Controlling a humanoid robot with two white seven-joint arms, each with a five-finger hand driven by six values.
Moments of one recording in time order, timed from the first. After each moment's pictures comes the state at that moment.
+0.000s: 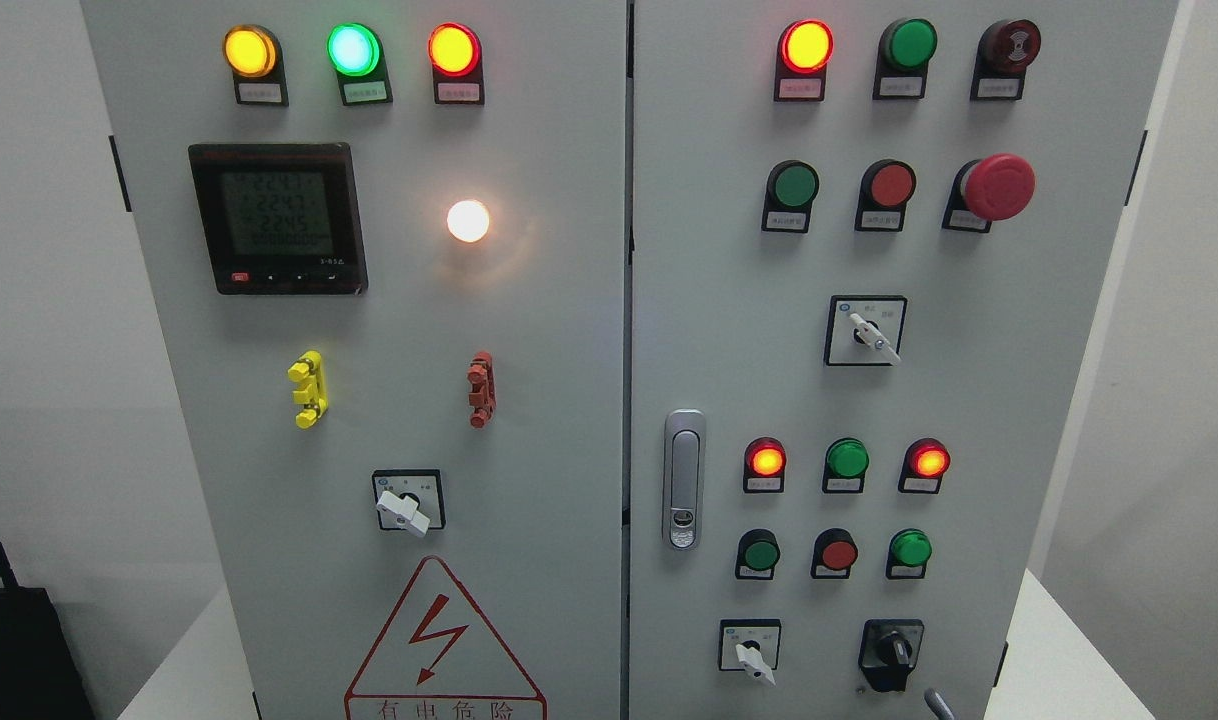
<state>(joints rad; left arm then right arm) 0.03 -0.08 -0.01 -0.04 0.03 -0.03 -0.03 0.08 0.11 0.01 -1.74 -0.03 -0.16 -0.15</state>
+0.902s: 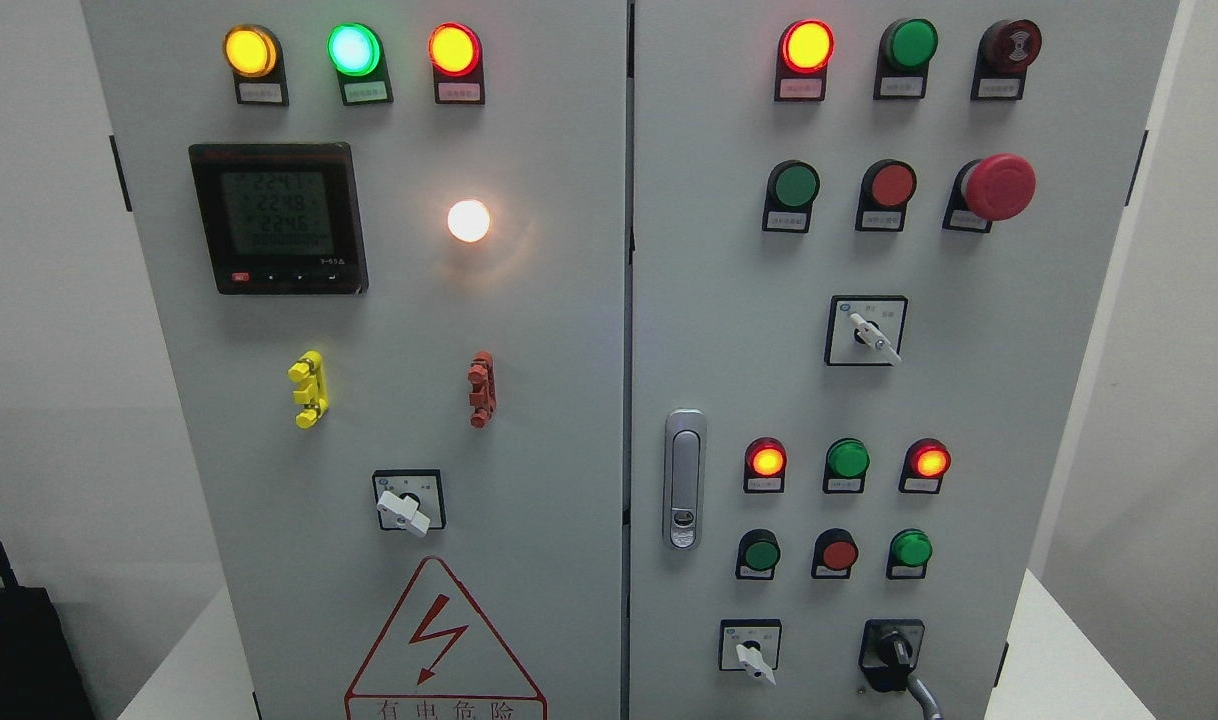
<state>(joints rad) 0.03 -0.08 -0.01 -0.04 0.03 -0.03 -0.03 0.06 0.11 0.04 -1.75 -0.03 -0.15 -0.15</state>
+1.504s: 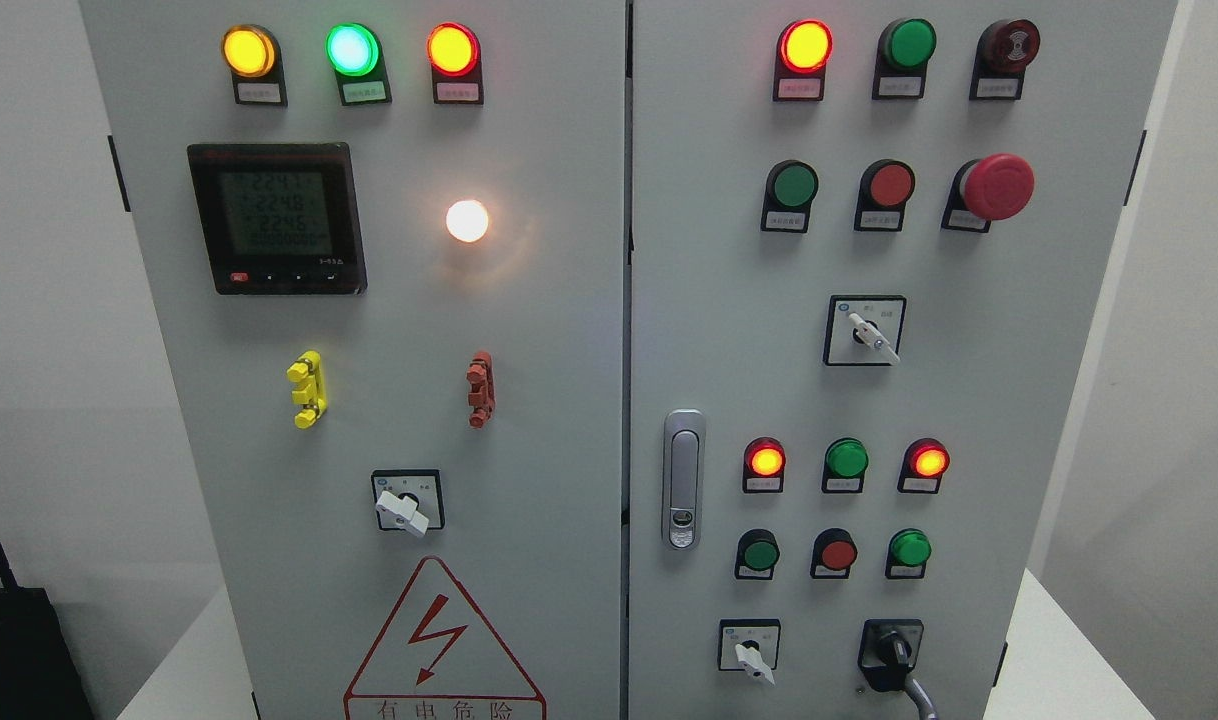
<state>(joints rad) 0.03 -0.08 -0.01 -0.04 0.03 -0.03 -0.03 0.06 0.11 0.06 -1.75 -0.03 -0.15 -0.15</state>
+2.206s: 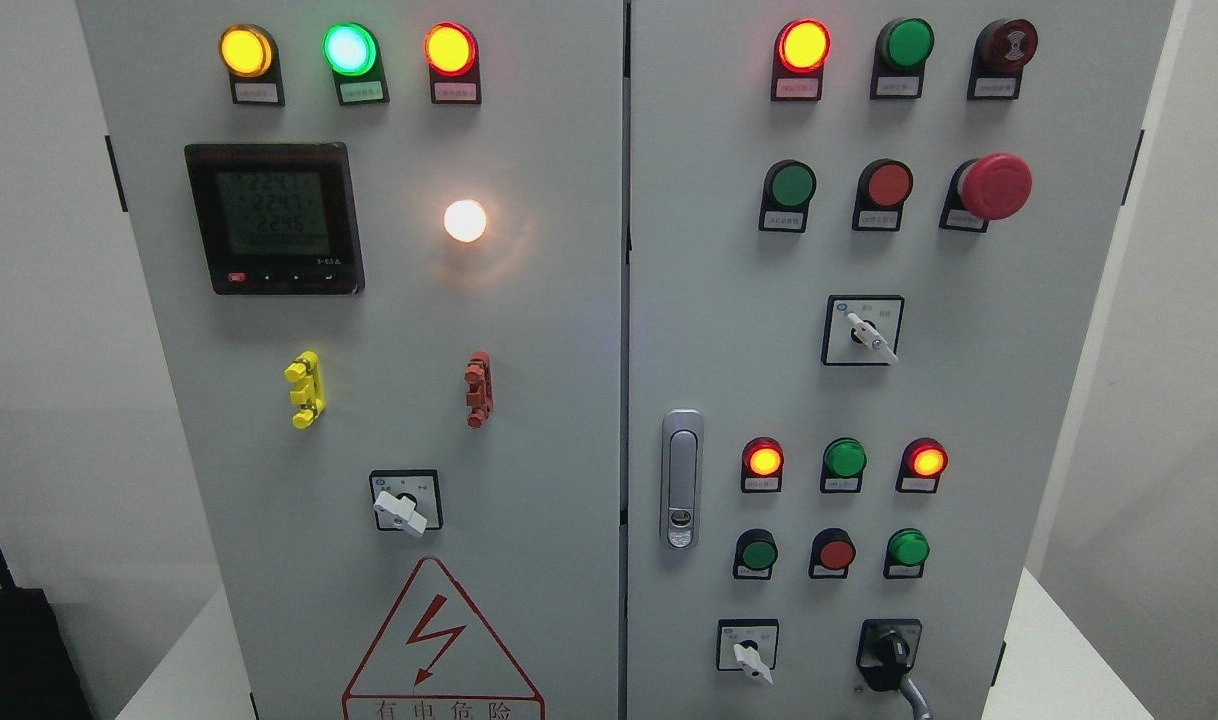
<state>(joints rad) 0.03 -0.08 -0.01 -0.04 0.03 -0.03 -0.03 0.06 0.11 0.07 -1.75 -0.03 -0.15 -0.16</state>
